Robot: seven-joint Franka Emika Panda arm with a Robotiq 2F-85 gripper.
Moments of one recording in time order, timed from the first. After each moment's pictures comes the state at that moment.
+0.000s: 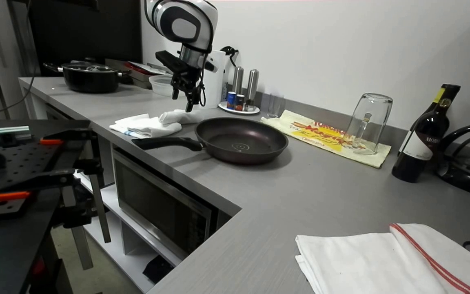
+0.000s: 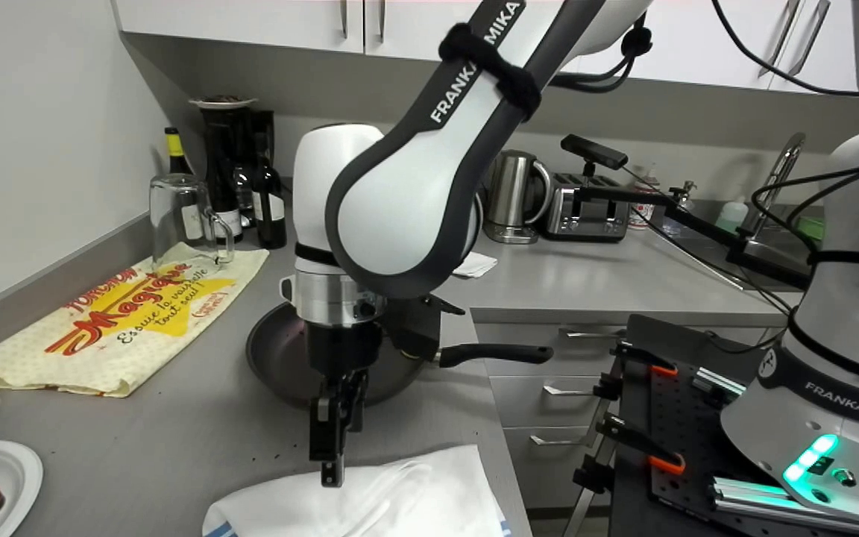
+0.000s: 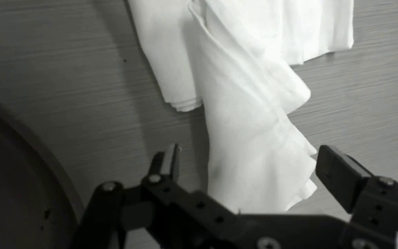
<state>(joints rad) 0.22 0.51 0.26 -2.13 0.24 2.59 -0.18</state>
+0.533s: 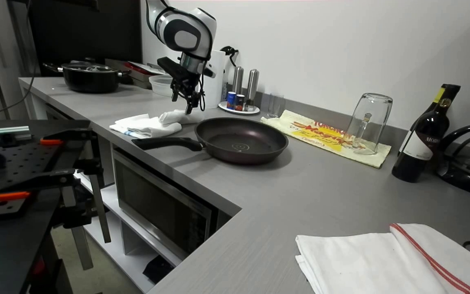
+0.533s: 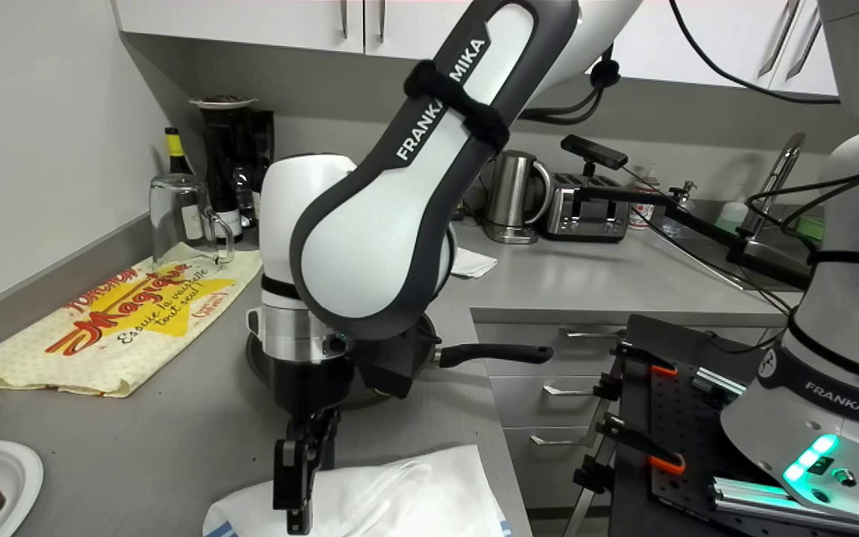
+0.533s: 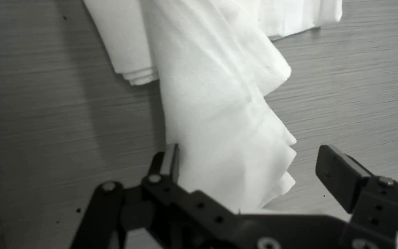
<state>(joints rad) 0.23 0.62 0.31 -2.03 0.23 2.61 -0.18</state>
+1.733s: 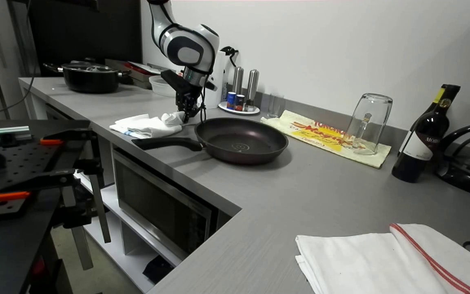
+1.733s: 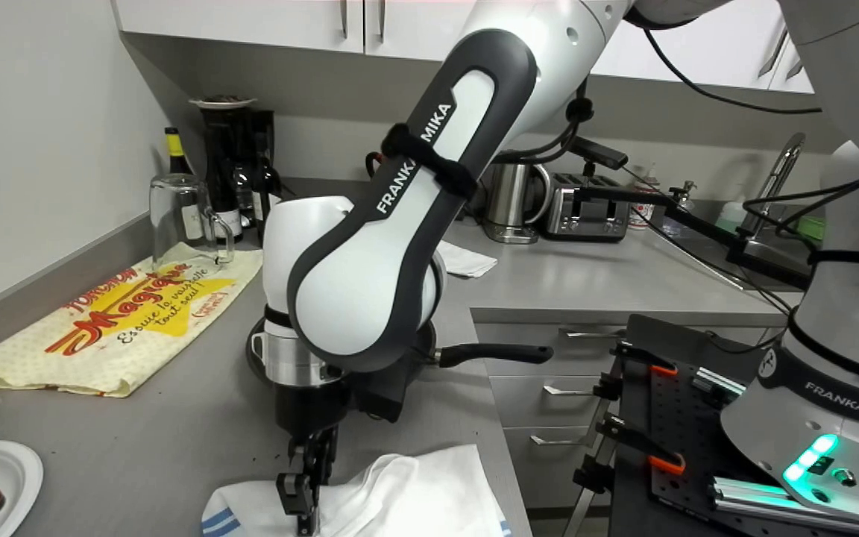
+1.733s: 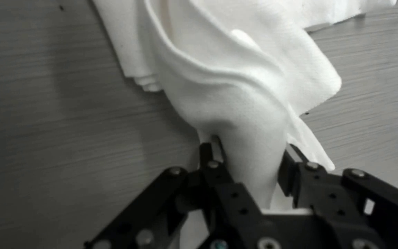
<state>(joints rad) 0.20 0.72 0.31 -1.98 0.21 2.64 -0.18</state>
